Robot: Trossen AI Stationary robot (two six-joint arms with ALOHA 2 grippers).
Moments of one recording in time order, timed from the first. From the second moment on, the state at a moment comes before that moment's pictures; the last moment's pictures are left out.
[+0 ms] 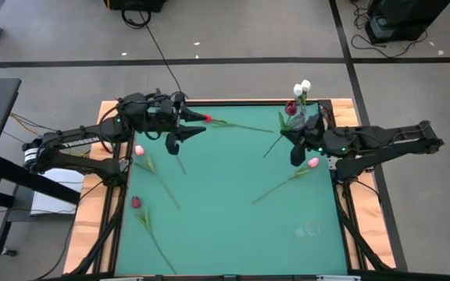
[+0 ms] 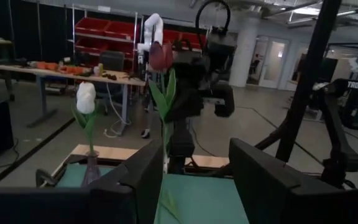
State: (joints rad) left arm 0.32 1.06 0.94 0.22 0.36 -0.15; right arm 0.15 0.83 0.95 -0.56 0.66 0.49
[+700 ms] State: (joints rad) left arm 0.32 1.07 0.94 0.22 0.36 -0.15; right arm -0.13 0.57 0.95 -0.91 0.97 0.43
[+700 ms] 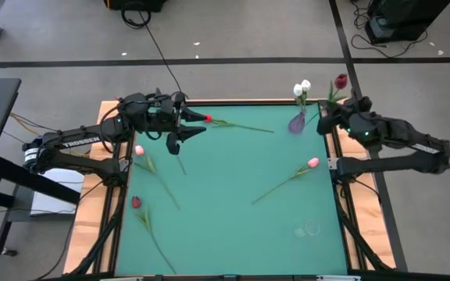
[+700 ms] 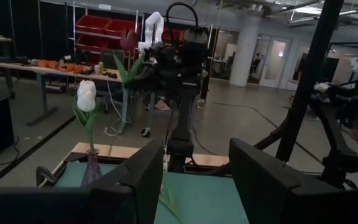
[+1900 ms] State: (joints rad) left arm 0.32 1.07 0.94 0.22 0.36 -0.15; right arm -0.54 0.77 0.95 -0.67 0.61 0.26
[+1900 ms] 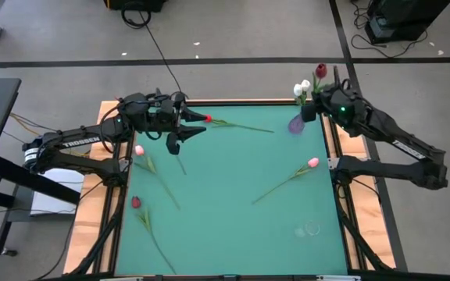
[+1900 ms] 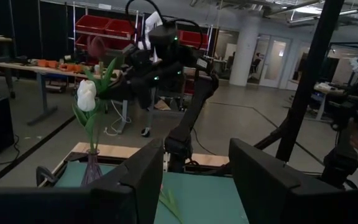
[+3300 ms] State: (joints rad) left arm 0.32 1.07 0.94 0.22 0.36 -0.15; right arm -0.71 0.81 1.31 -1.08 -0.35 0.59
